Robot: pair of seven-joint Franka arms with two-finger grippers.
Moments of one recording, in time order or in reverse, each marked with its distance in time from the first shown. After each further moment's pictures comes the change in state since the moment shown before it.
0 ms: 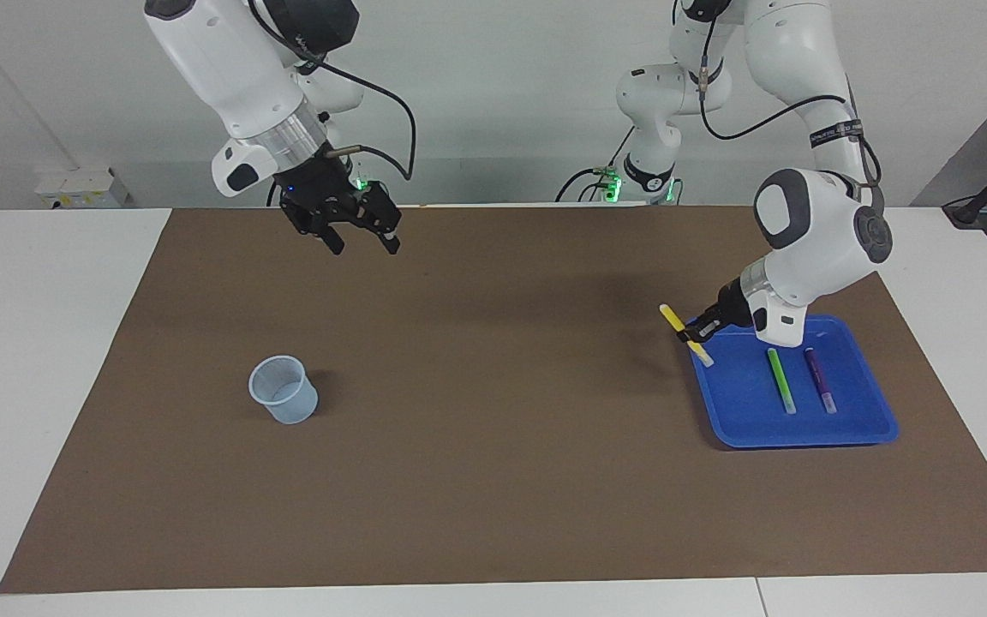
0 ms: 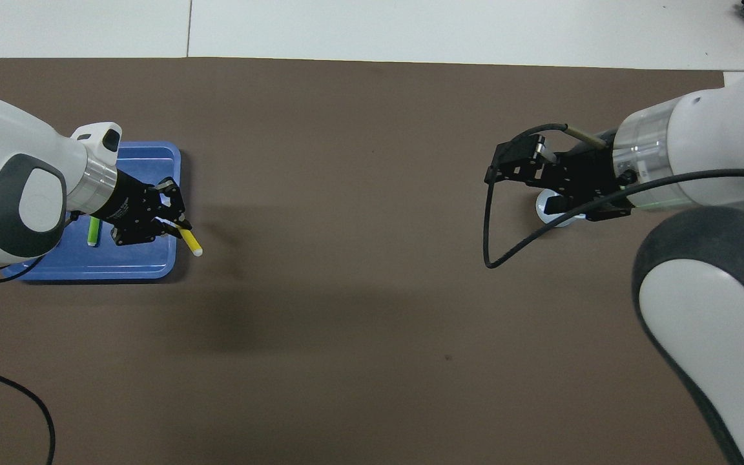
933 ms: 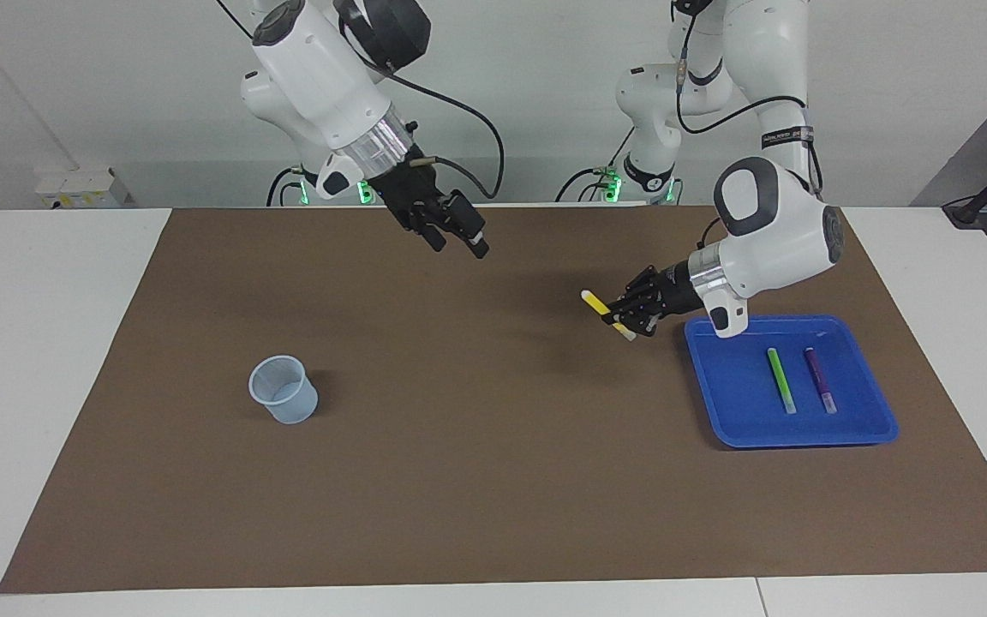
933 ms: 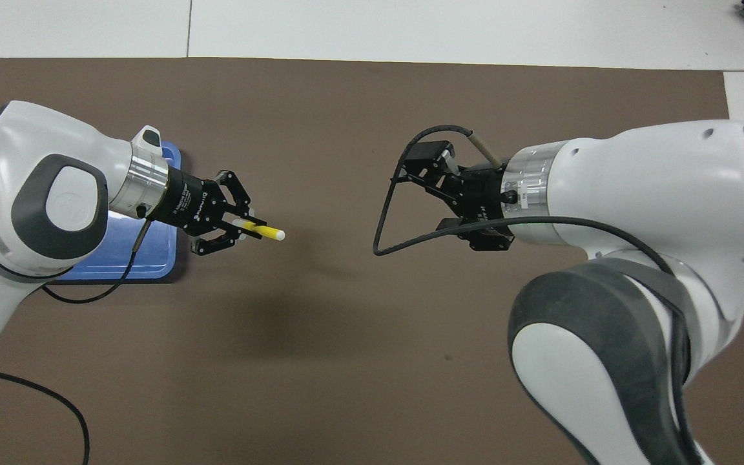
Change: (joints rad) left arm -0.053 -0.015 -0.078 0.000 -0.425 -0.013 -0.512; right arm 0.190 -0.016 0.003 -0.197 0.167 0.365 0.327
